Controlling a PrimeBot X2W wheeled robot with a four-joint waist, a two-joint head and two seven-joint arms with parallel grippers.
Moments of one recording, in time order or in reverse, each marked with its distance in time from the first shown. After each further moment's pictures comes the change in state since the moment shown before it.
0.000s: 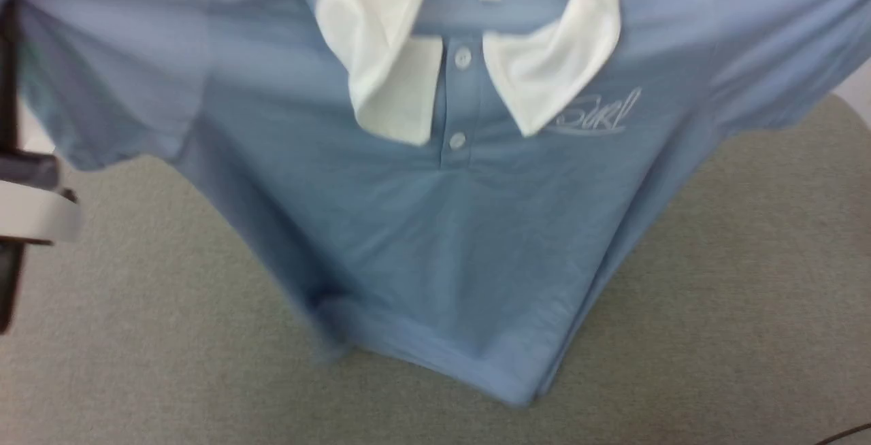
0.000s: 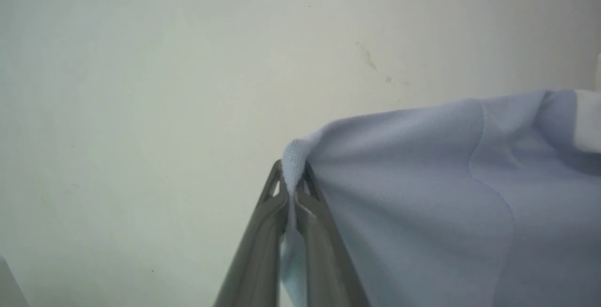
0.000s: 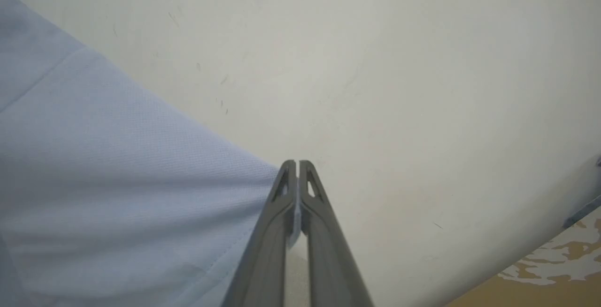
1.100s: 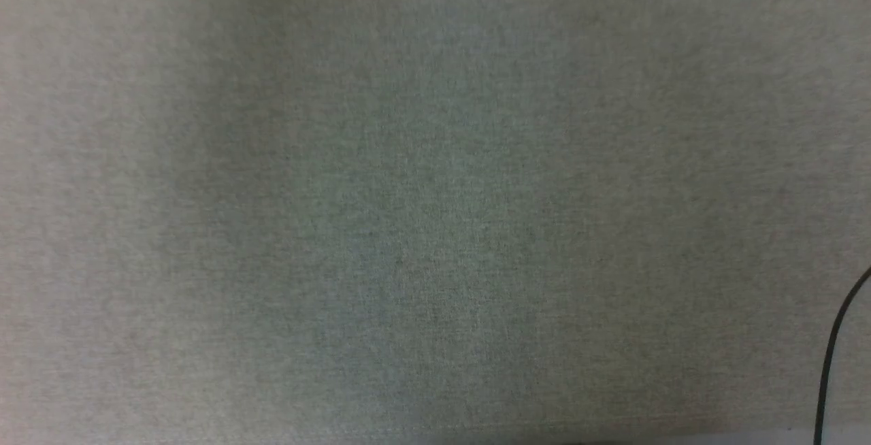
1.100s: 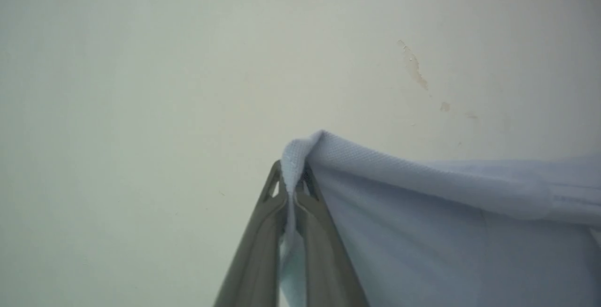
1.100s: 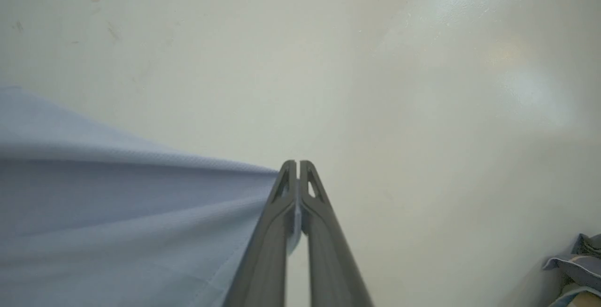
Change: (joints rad) left arm -1.084 -0.296 -0.028 0.670 0.089 -0.374 0.039; right arm -1.021 0.145 0.090 0.505 -0.274 0.000 -0.265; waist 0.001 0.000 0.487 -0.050
